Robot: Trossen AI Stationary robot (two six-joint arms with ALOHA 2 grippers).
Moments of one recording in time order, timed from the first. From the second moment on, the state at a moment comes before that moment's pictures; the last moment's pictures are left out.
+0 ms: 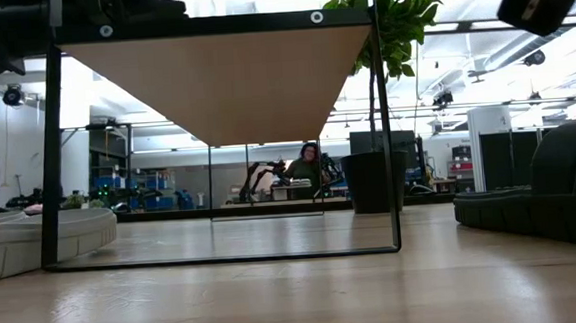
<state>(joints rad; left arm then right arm) 0.00 0.80 0.27 0.75 -0.17 0.19 0.52 0.72 0.62 -0.32 0.14 0.78</state>
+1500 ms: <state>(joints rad) 0.00 0.82 0.28 0.76 -0.17 0.19 0.89 1.76 1.56 -1.27 0.37 1.19</state>
